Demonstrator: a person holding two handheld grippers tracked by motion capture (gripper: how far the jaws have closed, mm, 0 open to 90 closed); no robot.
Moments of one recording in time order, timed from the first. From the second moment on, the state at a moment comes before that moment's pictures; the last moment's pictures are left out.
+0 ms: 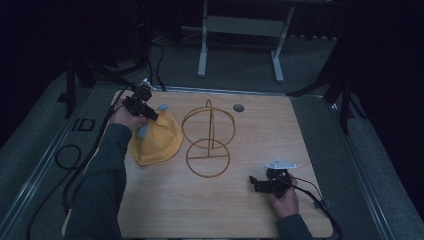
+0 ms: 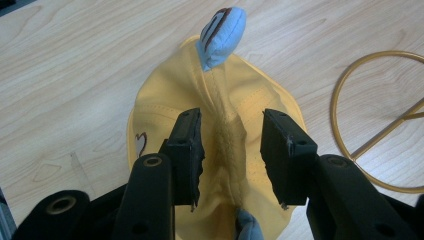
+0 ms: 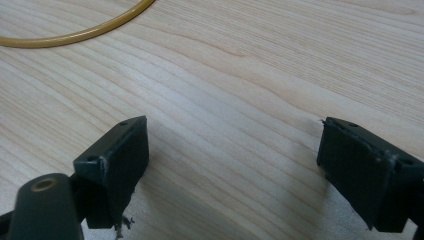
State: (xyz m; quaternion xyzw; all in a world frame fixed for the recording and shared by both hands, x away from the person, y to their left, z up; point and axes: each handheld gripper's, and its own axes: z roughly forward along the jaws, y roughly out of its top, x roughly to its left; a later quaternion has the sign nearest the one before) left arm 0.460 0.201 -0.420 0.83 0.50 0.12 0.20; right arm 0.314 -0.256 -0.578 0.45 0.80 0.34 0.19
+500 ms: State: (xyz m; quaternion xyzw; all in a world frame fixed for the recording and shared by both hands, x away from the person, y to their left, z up) left arm 0.466 0.196 -0.430 0.84 0.51 0.11 0.18; right arm 0.314 -0.256 -0.578 0.45 0.80 0.34 0.19
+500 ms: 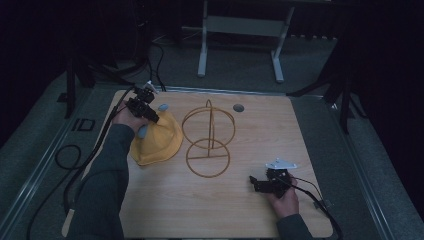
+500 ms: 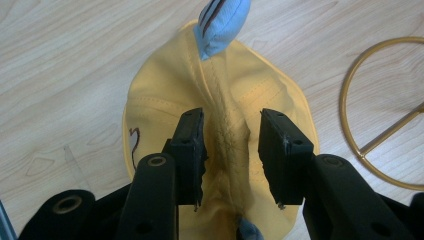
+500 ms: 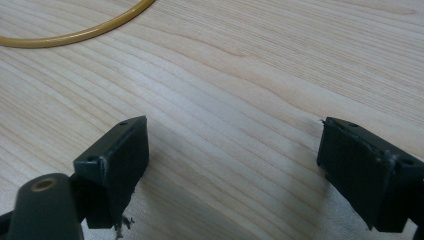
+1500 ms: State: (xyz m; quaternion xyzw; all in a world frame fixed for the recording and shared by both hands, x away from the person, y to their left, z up) left arm 0.465 0.203 -0.423 0.84 0.50 0.09 0.17; right arm 0.314 -0.256 -0.578 0.45 0.80 0.34 0.19
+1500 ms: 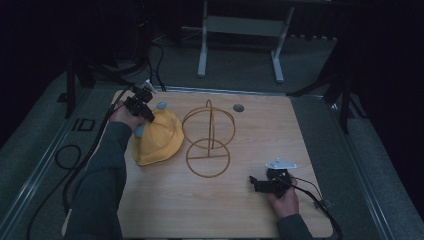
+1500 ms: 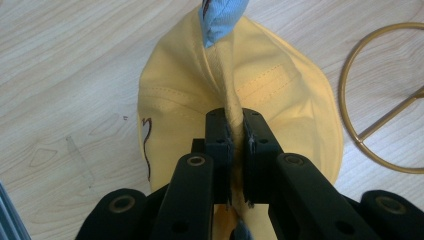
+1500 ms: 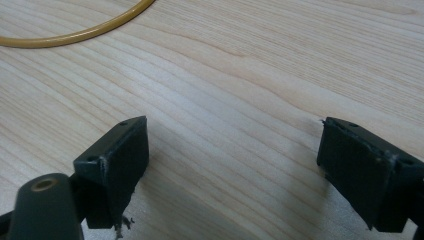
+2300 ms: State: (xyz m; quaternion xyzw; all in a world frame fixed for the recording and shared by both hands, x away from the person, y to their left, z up) left arm 0.451 0.219 -0.397 0.84 0.49 0.11 0.19; right arm 0.314 -0.256 -0.578 0.45 0.80 0.34 0.19
